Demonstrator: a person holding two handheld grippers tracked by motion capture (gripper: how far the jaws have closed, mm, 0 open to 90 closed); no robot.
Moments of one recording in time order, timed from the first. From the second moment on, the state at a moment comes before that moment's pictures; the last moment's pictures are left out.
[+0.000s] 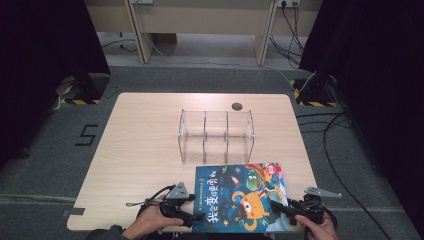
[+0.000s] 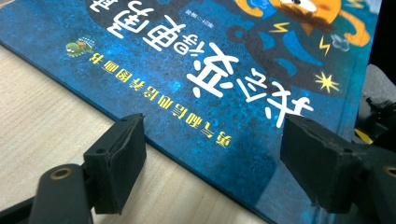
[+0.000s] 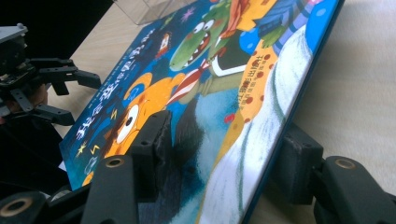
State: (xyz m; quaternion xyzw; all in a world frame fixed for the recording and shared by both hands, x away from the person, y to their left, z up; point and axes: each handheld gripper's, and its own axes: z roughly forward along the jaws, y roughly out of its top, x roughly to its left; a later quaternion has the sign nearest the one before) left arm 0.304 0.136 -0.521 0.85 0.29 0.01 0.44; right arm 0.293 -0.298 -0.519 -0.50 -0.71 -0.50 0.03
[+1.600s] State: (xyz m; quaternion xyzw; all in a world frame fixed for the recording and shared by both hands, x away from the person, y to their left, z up) left arm 0.309 0.141 -0.522 0.84 0.31 0.01 0.44; right arm 0.280 -0.293 -0.487 -0.38 -0.74 -0.54 -0.12
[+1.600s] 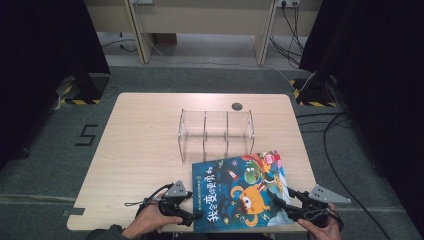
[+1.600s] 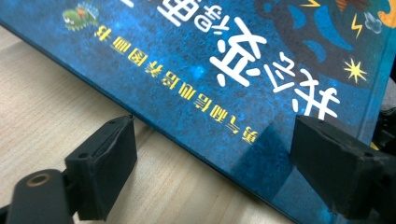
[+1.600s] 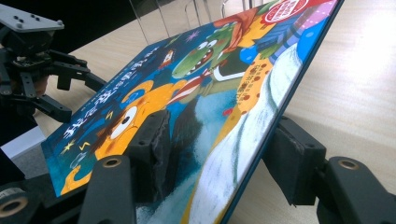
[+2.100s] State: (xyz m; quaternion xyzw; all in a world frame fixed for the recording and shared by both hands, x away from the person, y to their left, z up) left arm 0.316 0.134 -0.523 0.83 0.31 -0.02 0.46; right arm 0.263 -0.293 -0.477 -0.31 -0.75 -0.56 -0.18
